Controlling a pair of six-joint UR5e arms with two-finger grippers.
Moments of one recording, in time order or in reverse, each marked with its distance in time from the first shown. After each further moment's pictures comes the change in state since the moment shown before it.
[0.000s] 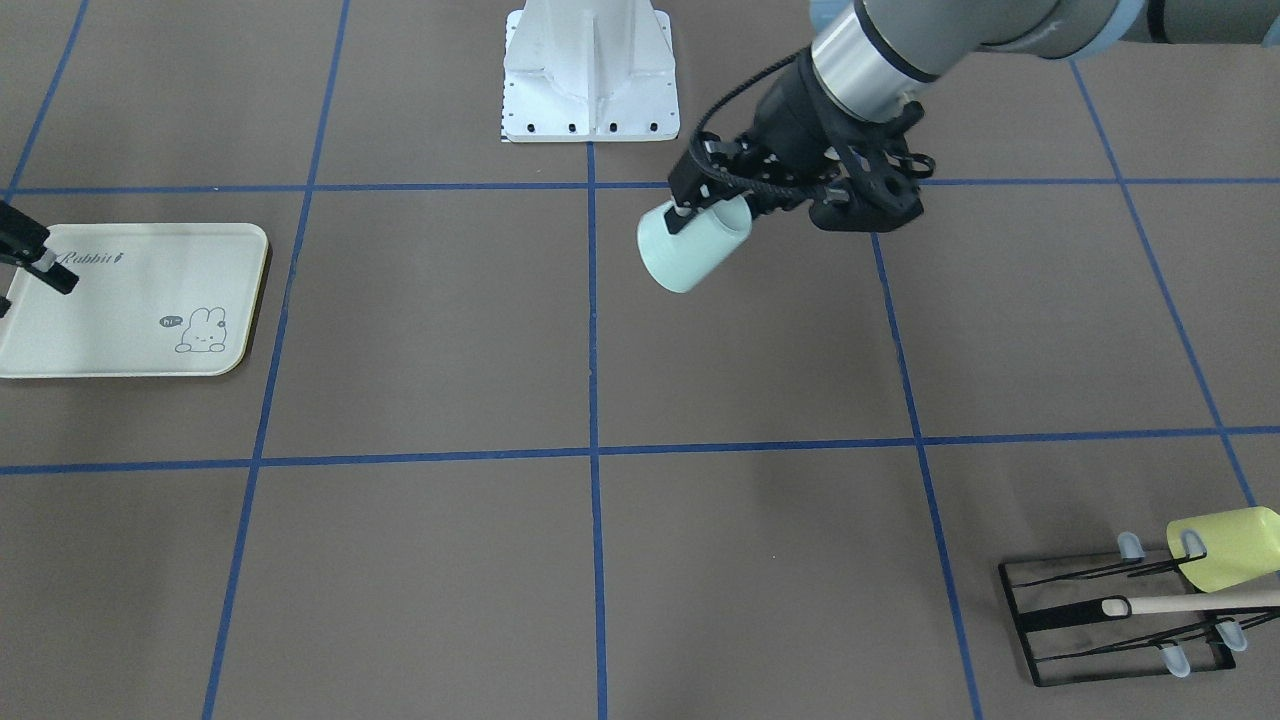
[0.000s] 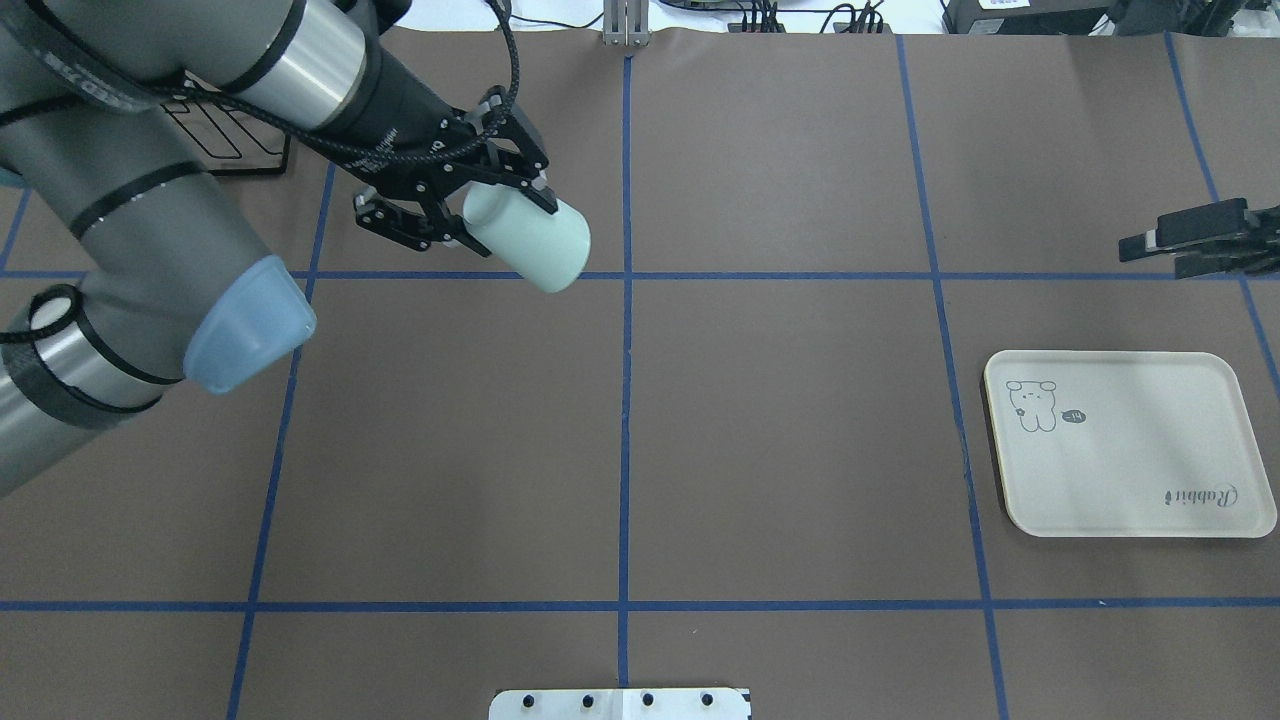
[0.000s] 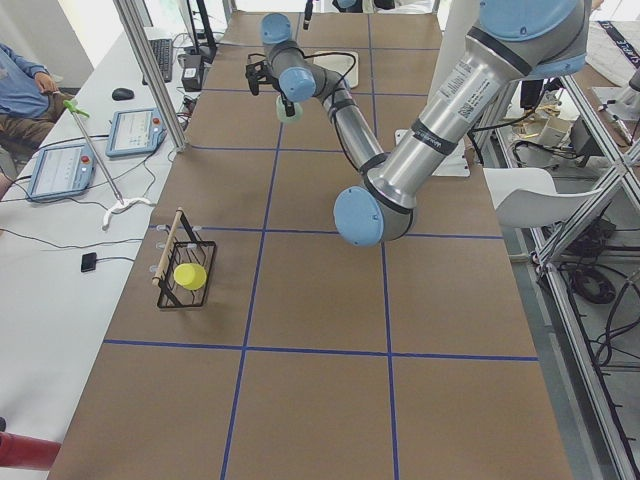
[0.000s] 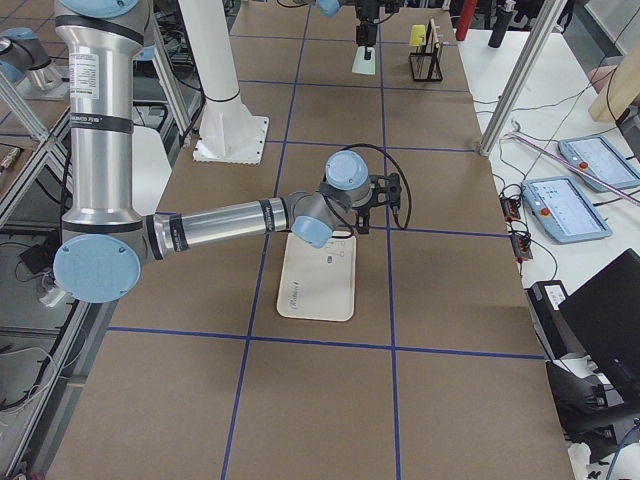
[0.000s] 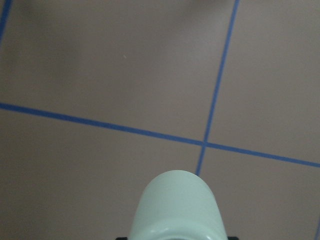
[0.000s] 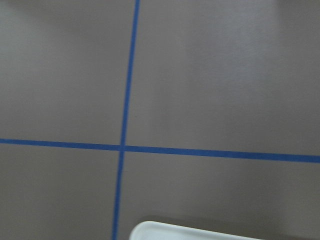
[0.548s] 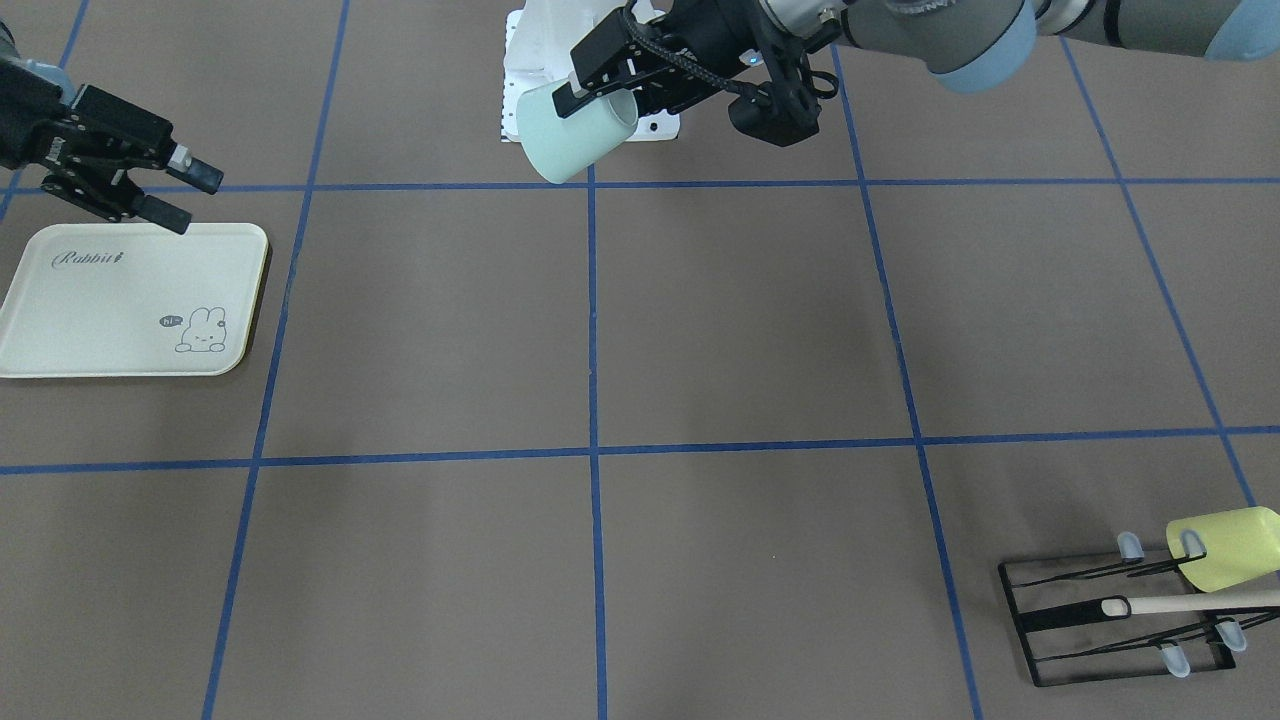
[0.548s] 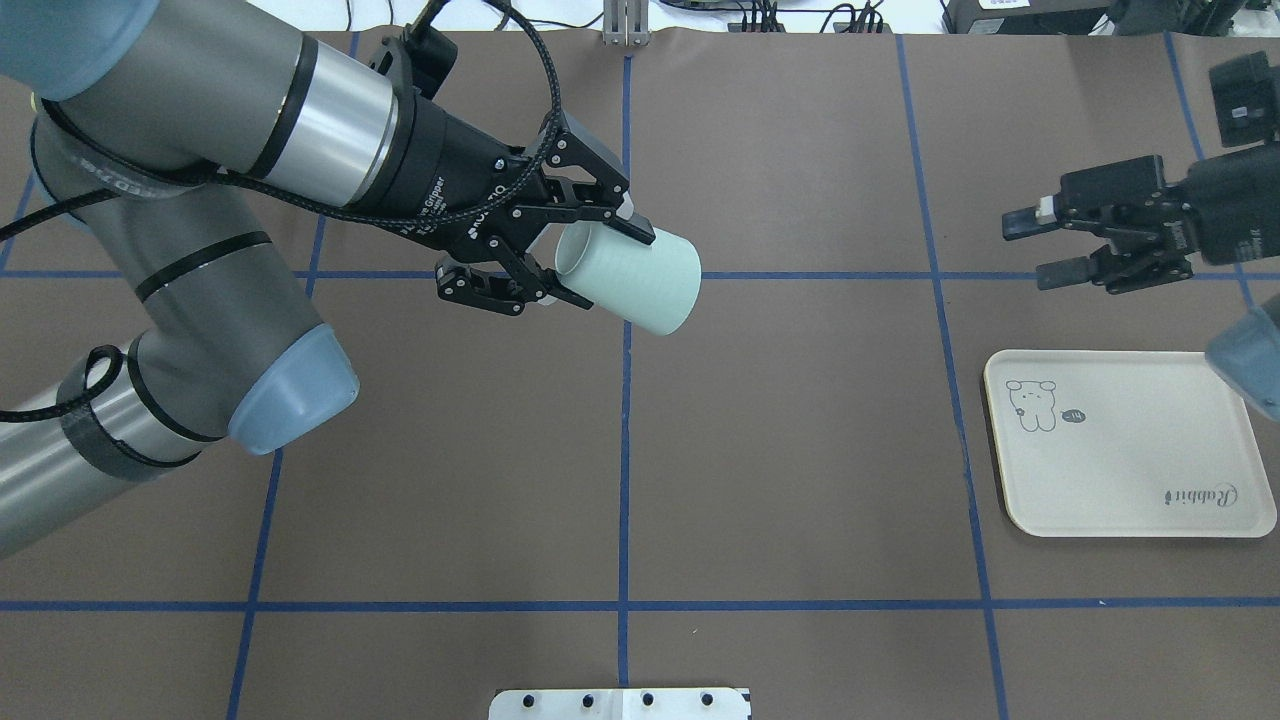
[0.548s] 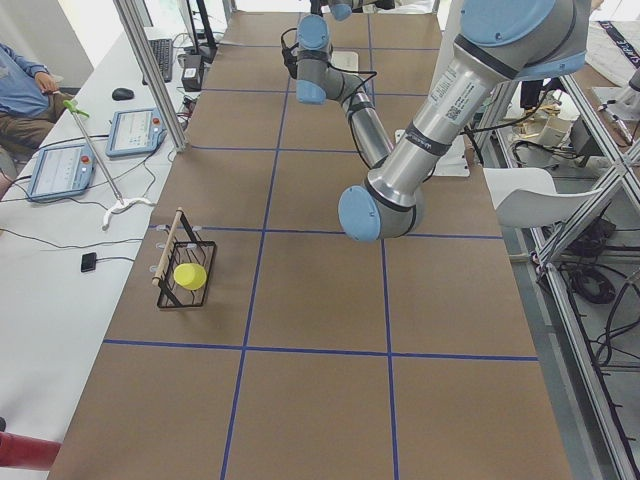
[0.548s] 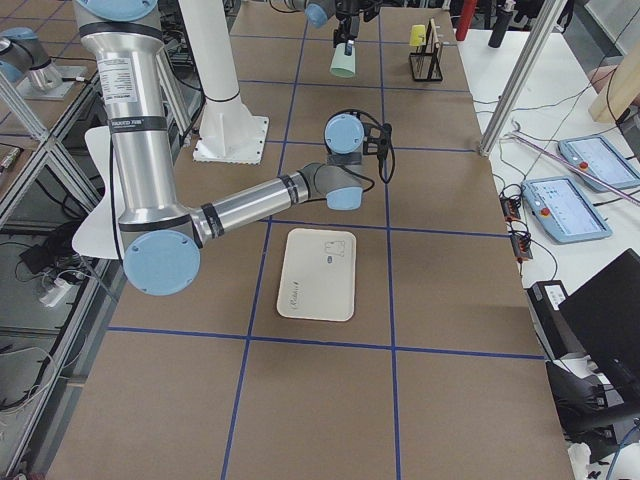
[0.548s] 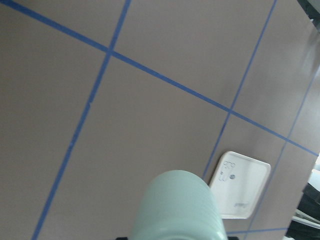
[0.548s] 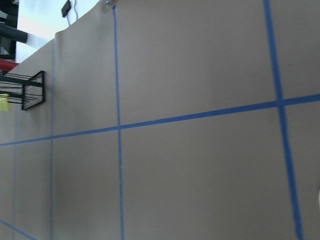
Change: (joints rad) left arm 0.067 -0.003 0.004 -0.405 0.047 -0.382; right arm -0.117 0.211 0.005 0.346 0.058 0.671
